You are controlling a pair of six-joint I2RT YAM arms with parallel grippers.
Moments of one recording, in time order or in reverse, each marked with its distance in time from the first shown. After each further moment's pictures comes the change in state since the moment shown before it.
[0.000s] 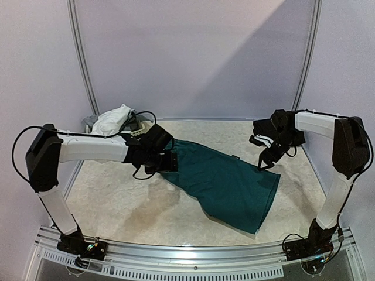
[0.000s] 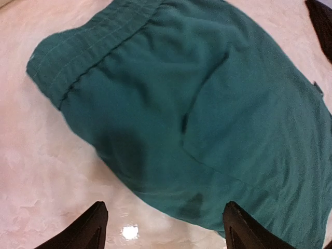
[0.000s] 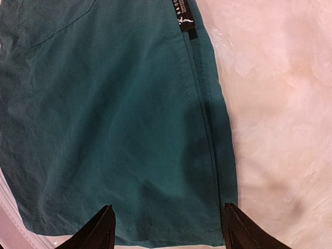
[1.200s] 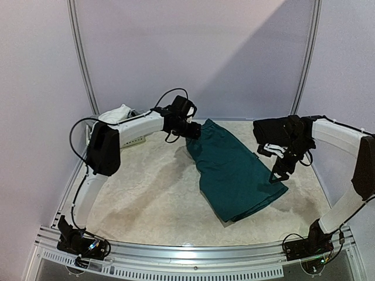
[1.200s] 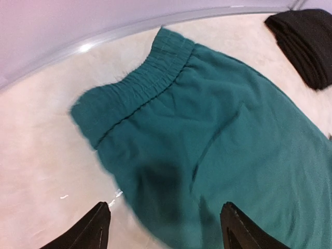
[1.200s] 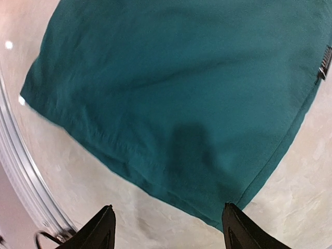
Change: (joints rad) left arm 0.144 0.783 1.126 -0.158 0.150 0.476; right arm -0.007 -0.283 -0.211 -0.102 -0.027 -0.183
